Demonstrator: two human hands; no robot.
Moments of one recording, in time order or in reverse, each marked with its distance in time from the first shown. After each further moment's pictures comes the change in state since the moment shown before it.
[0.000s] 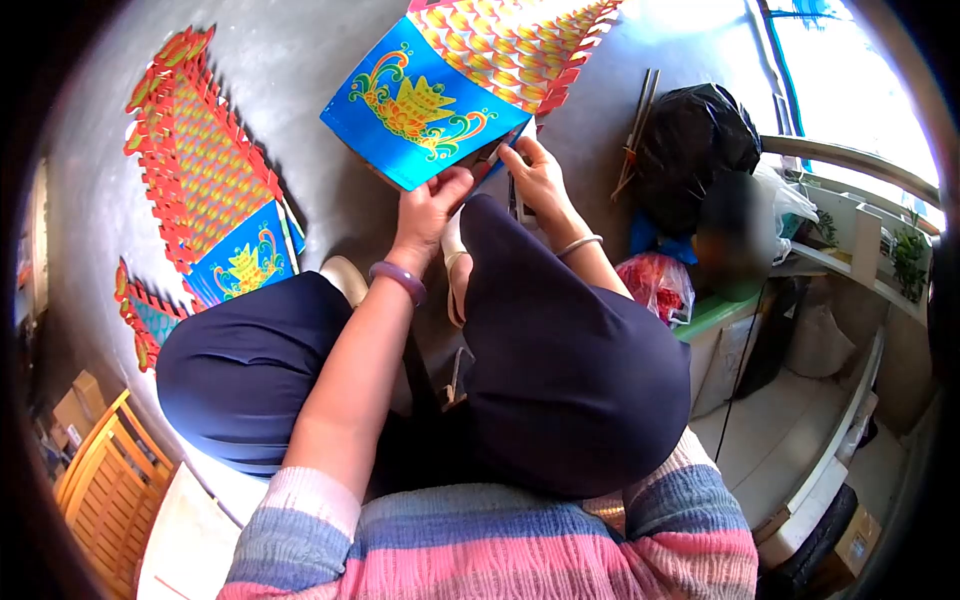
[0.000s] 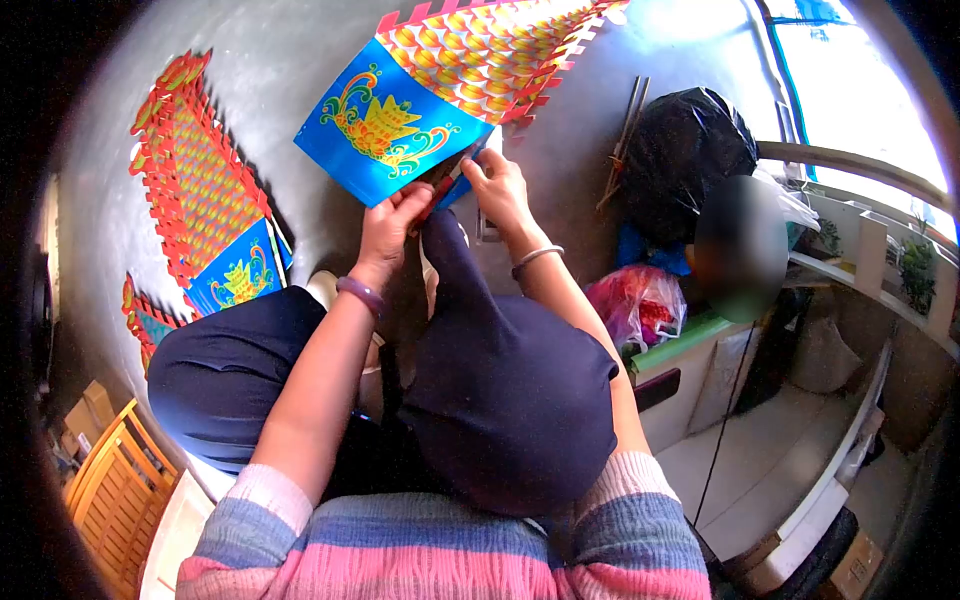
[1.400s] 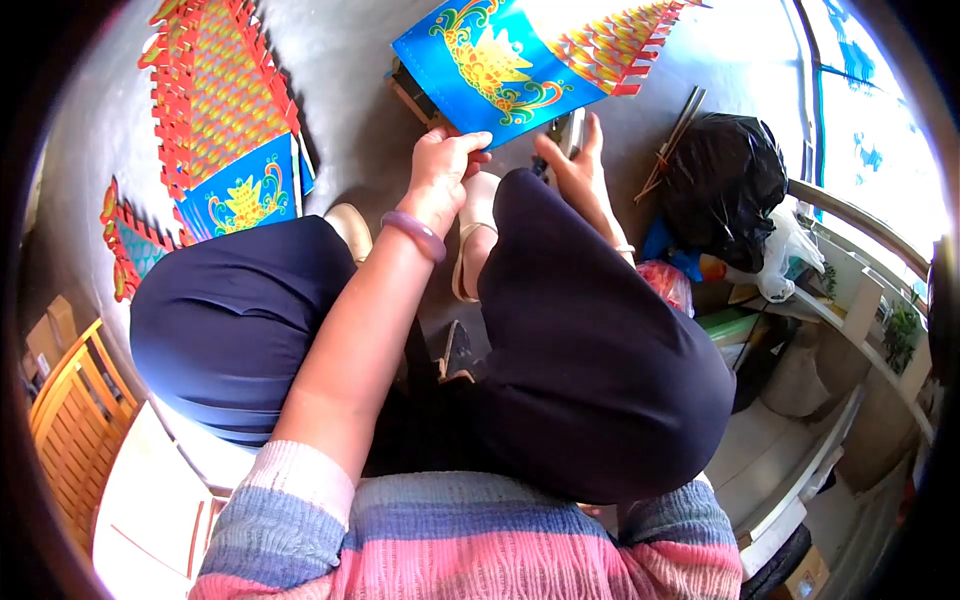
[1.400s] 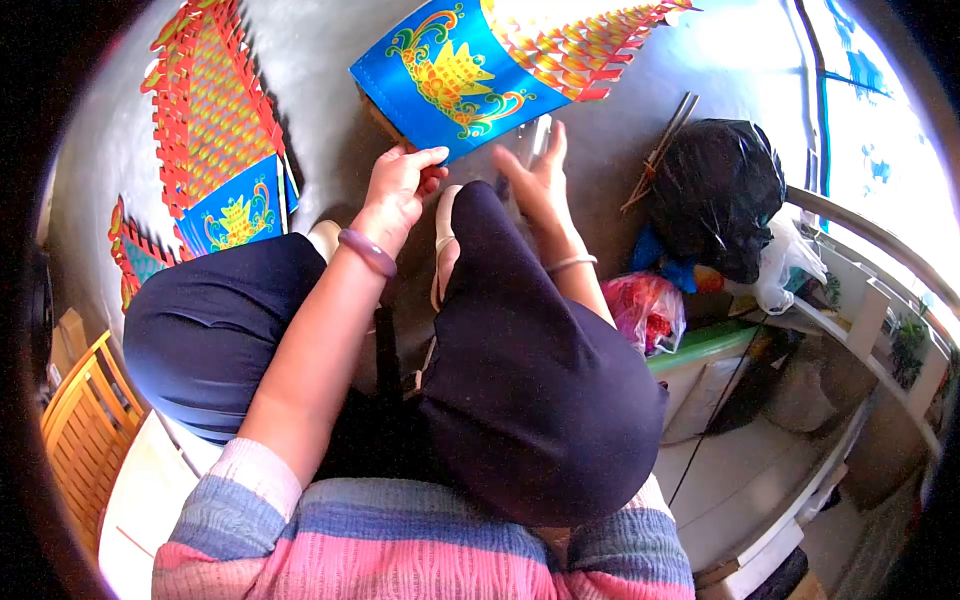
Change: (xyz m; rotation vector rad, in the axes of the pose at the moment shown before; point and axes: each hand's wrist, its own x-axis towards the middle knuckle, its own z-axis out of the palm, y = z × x) left_hand 0.013 0.014 -0.014 -0.229 0.259 -0.311; right_hand -0.019 -0.017 0.001 0.055 -0.039 0.124
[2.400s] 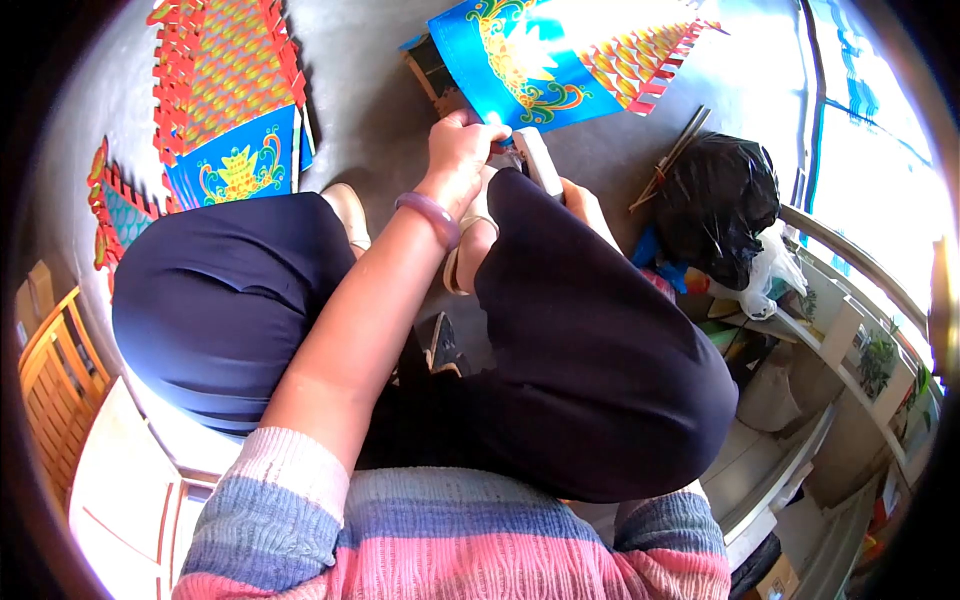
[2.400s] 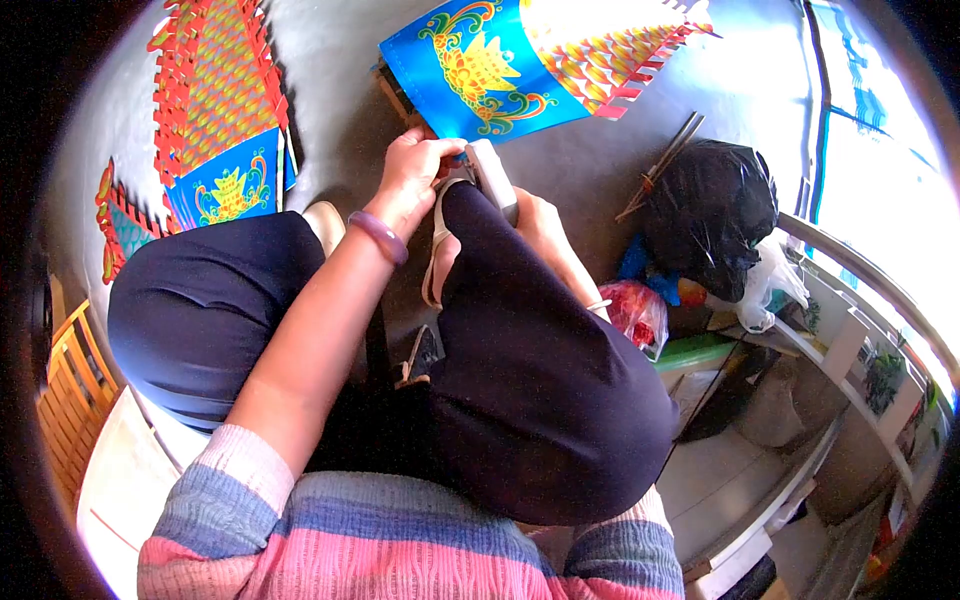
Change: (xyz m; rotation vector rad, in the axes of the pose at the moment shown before) left_hand 0.007 -0.005 0.005 -0.011 0.043 0.127; right_hand -0.063 -0.046 -0.012 -0.271 -0.461 -0.017
